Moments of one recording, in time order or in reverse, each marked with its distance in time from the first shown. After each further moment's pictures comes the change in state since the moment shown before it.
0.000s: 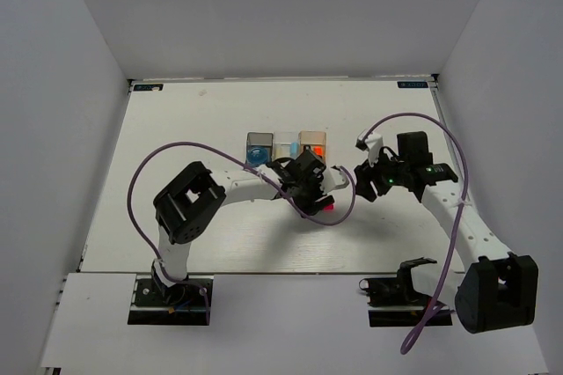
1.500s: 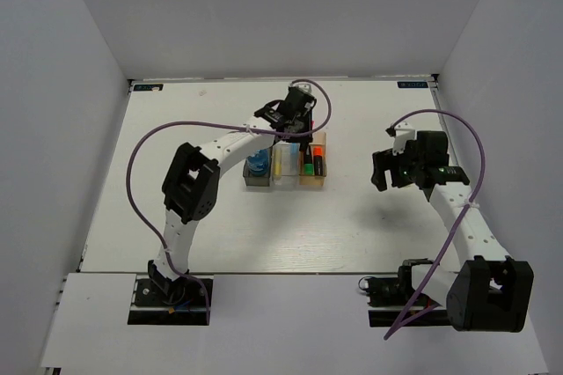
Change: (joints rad) left arm 0.230 0.162 0.557 -0.210 -0.282 -0.840; right arm -0.160 -0.014 -0.019 0.075 0.221 0.238
